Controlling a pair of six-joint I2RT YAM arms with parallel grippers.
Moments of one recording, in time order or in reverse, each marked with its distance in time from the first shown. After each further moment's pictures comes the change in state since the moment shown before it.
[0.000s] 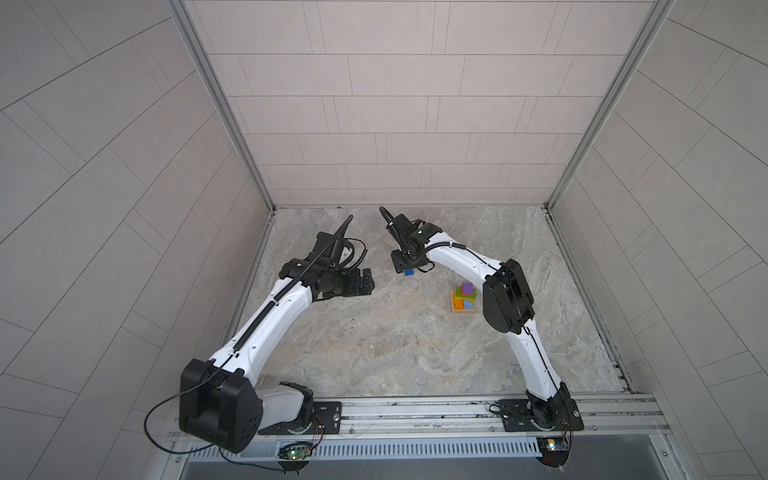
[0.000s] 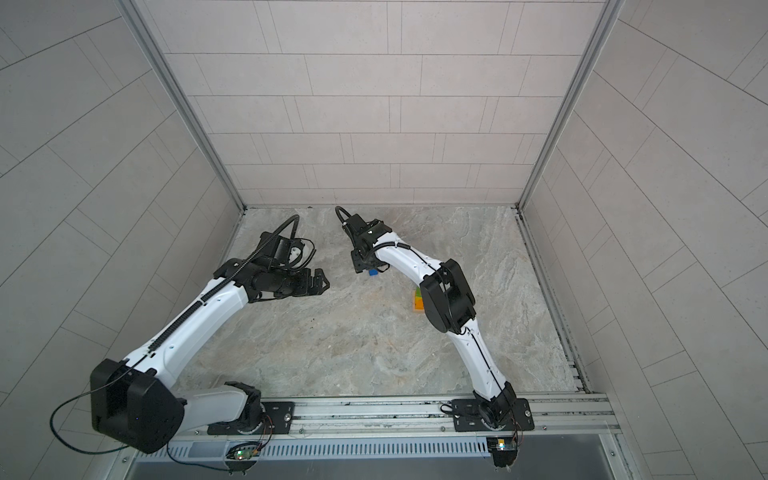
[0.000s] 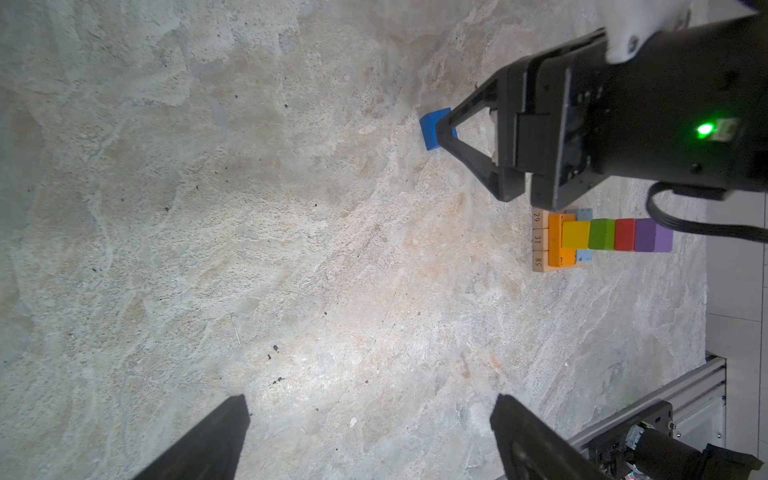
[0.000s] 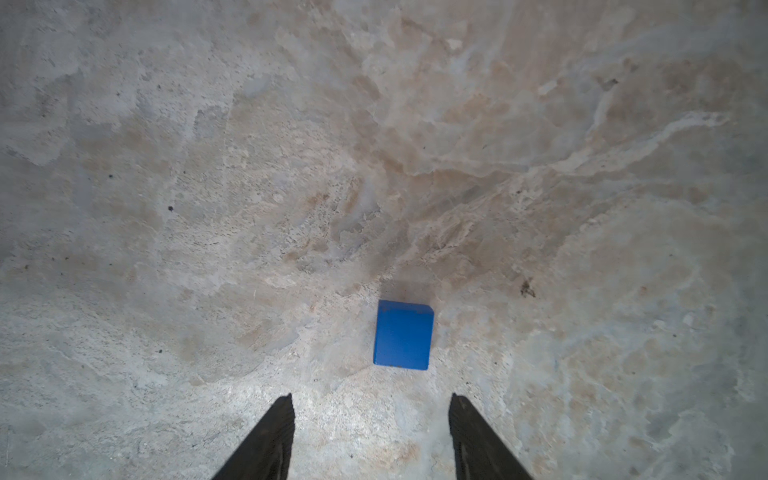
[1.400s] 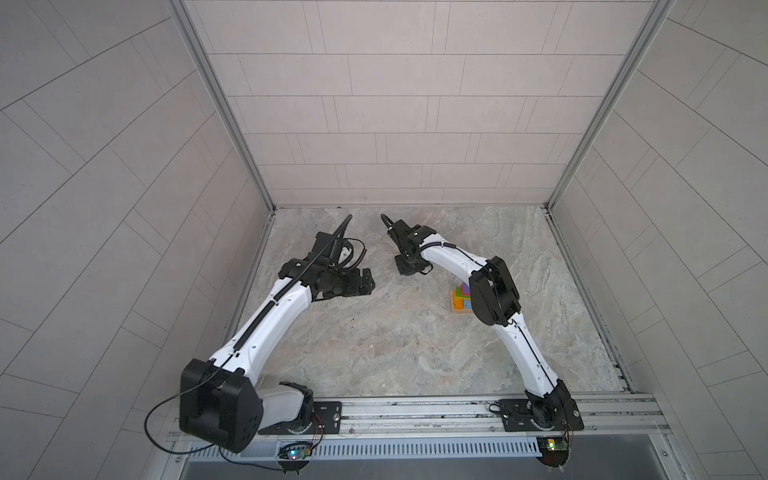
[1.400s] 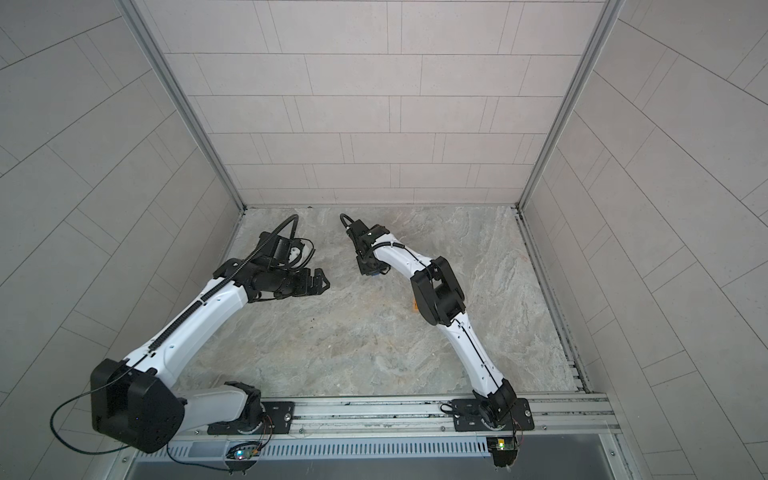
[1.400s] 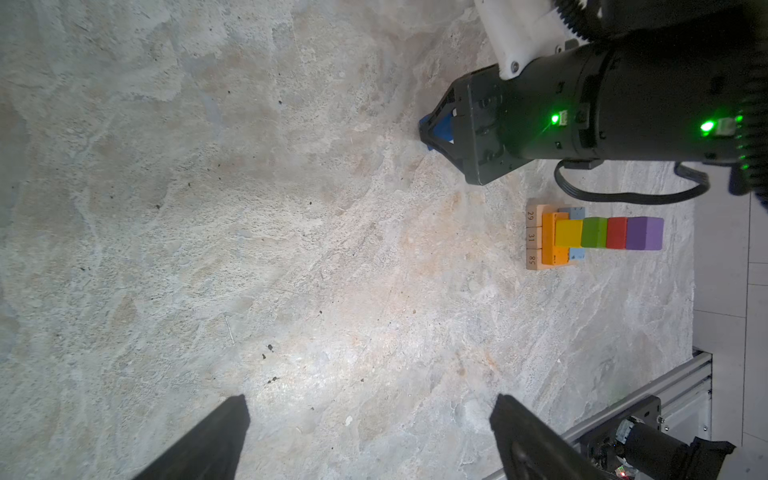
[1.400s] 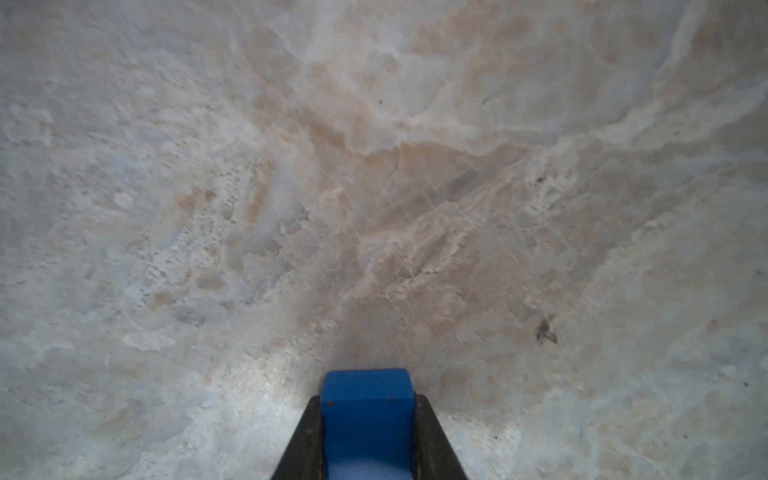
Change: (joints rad) left arm 0.007 0.000 -0.004 0.003 0.022 0.000; right arm -0.035 0.134 0.084 -0.061 0.025 0.000
